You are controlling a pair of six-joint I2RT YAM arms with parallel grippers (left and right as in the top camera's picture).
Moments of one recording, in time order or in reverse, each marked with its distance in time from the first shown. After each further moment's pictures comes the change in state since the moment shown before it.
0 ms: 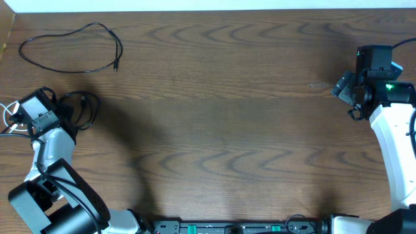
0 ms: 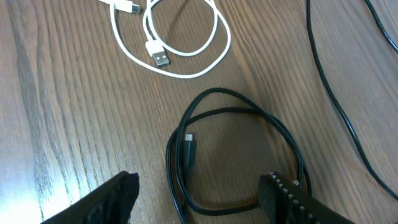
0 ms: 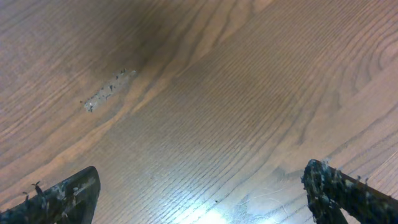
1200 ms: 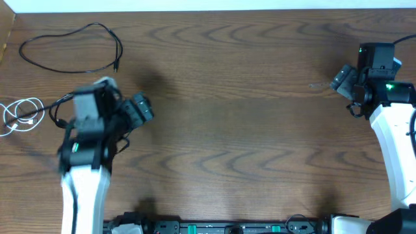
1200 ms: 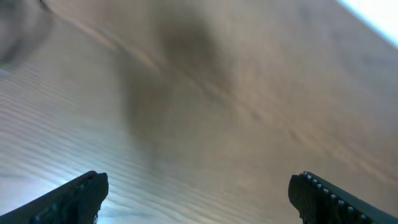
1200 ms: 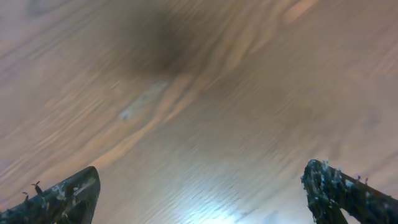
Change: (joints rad) left arm -0.526 -0.566 0.078 -0.684 0.325 0.184; right arm -0.001 0.001 0.000 0.083 -0.078 0.000
